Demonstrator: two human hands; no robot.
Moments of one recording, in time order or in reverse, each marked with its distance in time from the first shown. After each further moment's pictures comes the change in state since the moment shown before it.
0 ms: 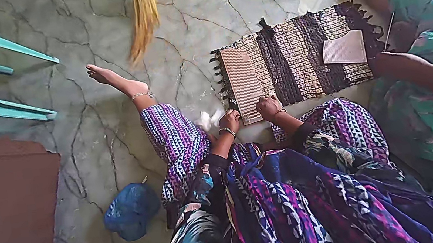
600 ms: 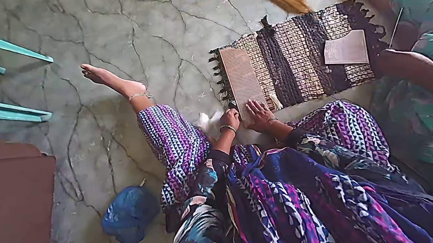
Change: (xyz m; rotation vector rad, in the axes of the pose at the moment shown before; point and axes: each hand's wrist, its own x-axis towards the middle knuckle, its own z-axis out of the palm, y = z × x) left_hand 0.028 -0.003 0.008 -0.064 -0.008 -0.109; right_hand 0.016 -0.013 0.050 0.062 -0.063 -0.055
